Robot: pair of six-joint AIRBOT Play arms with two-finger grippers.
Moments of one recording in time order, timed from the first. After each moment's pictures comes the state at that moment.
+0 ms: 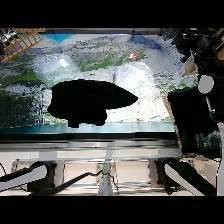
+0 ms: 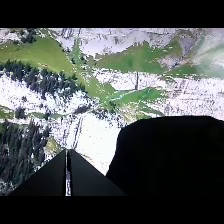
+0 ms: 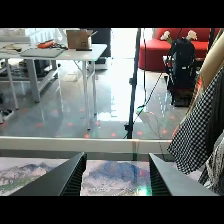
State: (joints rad) left arm 0.18 -1.33 1.82 1.65 -1.40 -1.60; right arm 0.02 -1.02 1.11 -1.44 0.06 1.47
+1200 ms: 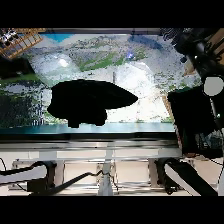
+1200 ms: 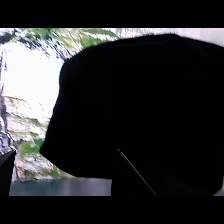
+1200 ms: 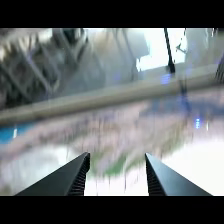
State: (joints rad) left arm 0.18 -1.40 1.63 1.35 -1.52 -1.48; right arm 0.03 -0.96 1.10 -1.23 0.44 1.59
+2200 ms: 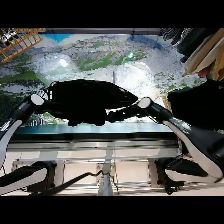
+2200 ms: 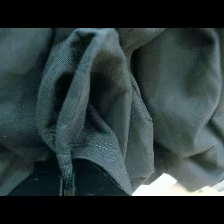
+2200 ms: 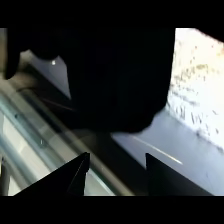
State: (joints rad) left arm -0.07 -1.29 0.75 0.97 -0.83 -1.20; right arm 0.47 -1.42 0.84 -0.54 0.87 1.09
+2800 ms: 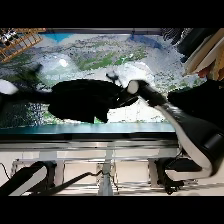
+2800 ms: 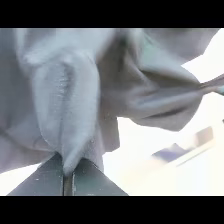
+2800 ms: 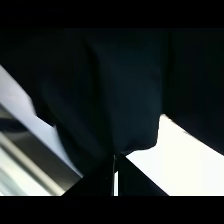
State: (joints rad) left arm 0.12 -1.07 1.06 1.00 -1.24 -1.17; right arm 0.51 -1.46 1.32 -1.18 1.13 1.41
